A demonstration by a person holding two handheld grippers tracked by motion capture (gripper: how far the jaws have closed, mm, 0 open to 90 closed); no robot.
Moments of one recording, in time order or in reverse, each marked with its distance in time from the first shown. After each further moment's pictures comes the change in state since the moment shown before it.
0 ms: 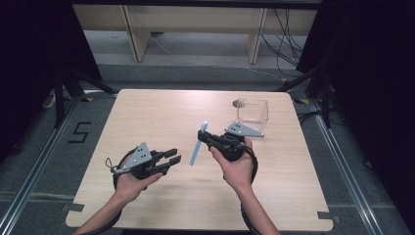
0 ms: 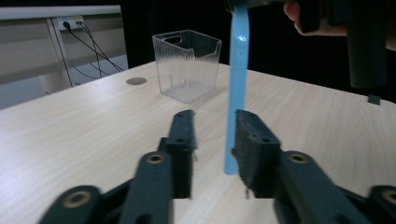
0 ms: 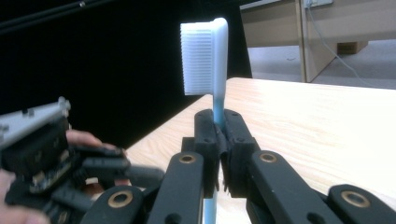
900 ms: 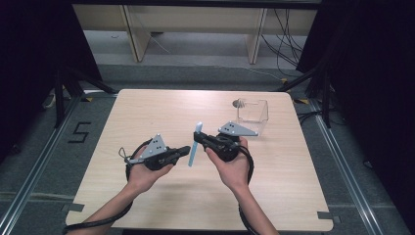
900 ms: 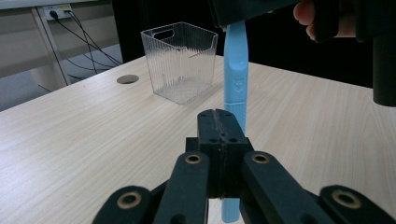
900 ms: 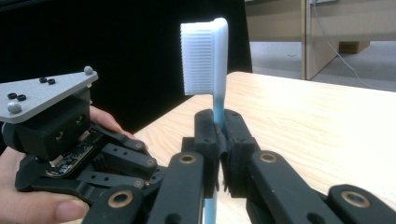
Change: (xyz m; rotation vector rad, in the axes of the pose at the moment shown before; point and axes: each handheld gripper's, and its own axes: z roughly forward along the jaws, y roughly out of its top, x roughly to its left) left arm -0.006 0.015 0.032 0.069 -0.028 0.025; right arm 0.008 0.001 0.008 0.036 0.012 -0.039
